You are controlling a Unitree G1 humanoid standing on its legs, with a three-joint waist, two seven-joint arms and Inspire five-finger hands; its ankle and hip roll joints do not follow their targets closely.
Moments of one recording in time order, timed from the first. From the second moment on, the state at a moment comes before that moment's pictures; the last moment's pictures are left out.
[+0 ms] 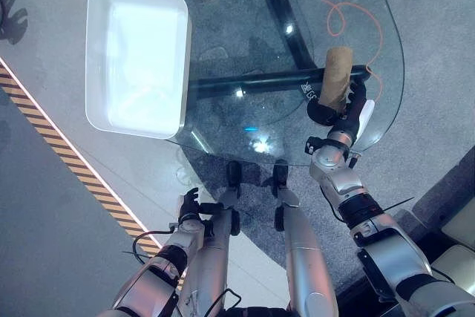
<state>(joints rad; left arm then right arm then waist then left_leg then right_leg) -0.52 0.19 -0.46 1.06 -0.52 0.08 0.45 -0.78 -0.29 0.32 0.60 0.35 0.01 -0.90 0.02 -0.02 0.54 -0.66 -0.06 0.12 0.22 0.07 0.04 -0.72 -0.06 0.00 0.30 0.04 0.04</state>
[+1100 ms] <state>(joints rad) -0.63 0.20 -0.46 1.08 -0.60 0.10 0.45 -0.93 -0.37 0.40 0.70 0.40 0.18 -0.91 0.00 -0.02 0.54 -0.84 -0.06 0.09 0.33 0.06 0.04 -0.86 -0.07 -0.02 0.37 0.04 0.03</state>
